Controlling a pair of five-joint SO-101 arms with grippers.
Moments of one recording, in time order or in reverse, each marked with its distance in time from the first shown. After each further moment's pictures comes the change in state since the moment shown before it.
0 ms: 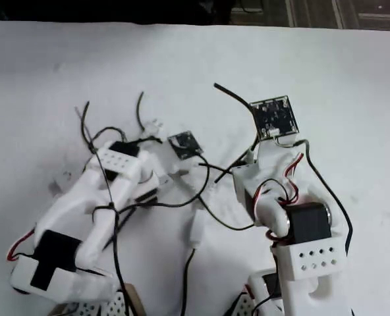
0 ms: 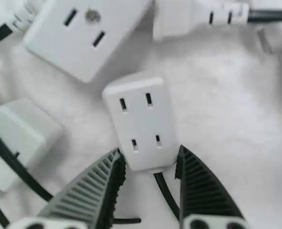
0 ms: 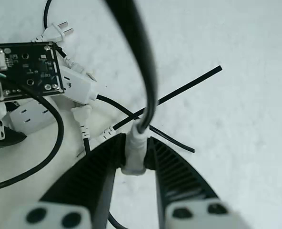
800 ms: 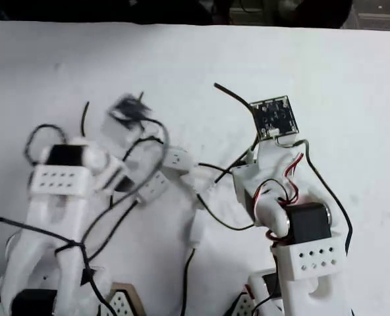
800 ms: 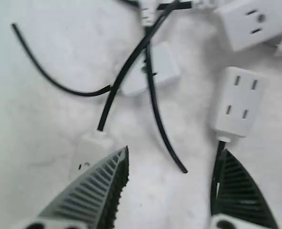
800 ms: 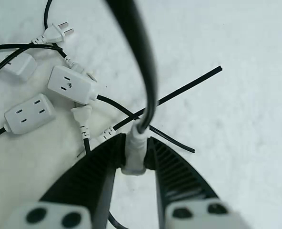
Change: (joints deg) left arm -17.7 -24.9 0.1 8.5 12.3; right arm 0.0 0.0 0.0 0.0 0.0
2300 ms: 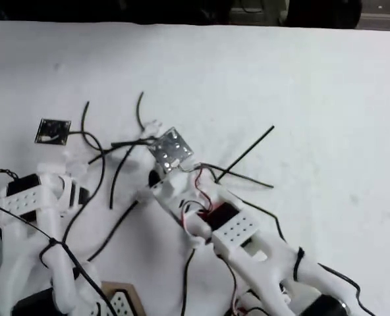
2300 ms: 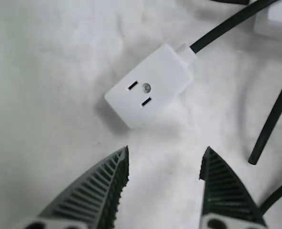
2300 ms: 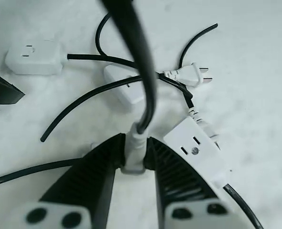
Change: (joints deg) left arm -20.9 -0.4 17.8 -14.2 8.1; right arm -28.3 26.5 25.0 -62.9 0.0
